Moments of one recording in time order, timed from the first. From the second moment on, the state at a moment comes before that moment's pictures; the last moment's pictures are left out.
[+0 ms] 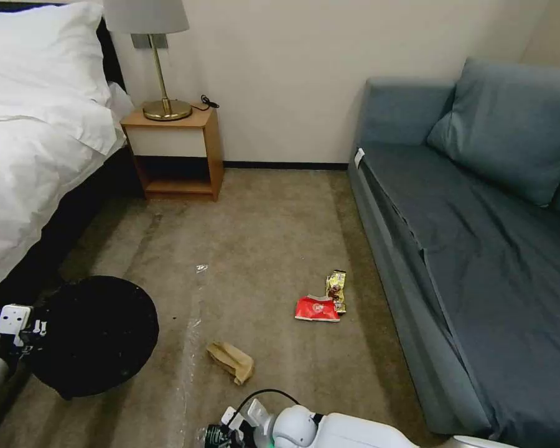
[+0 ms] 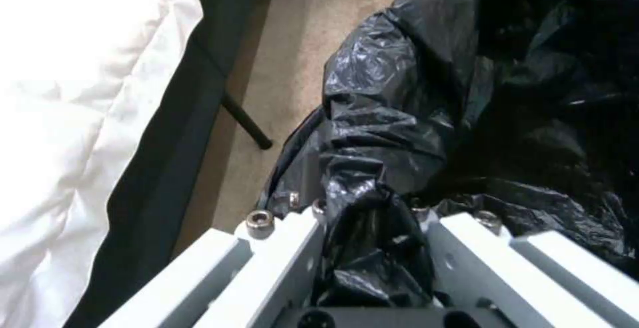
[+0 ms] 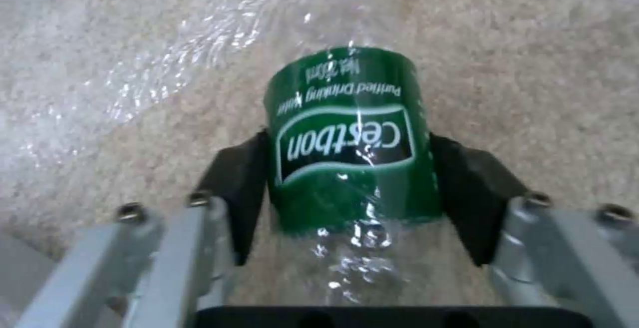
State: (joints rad) left arm 1.75 -0.90 -1.09 -1.99 -0.40 0.44 0.06; right arm -0.71 1.30 -0.93 1.17 0.68 -0.27 -0.12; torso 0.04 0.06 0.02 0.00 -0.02
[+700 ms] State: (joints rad) left arm 1.80 -0.91 -1.11 -2.03 -0.40 0.44 0.06; right arm -0.67 1.17 -0.88 1.46 0.70 -0.35 -0.08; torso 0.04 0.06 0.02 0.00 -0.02
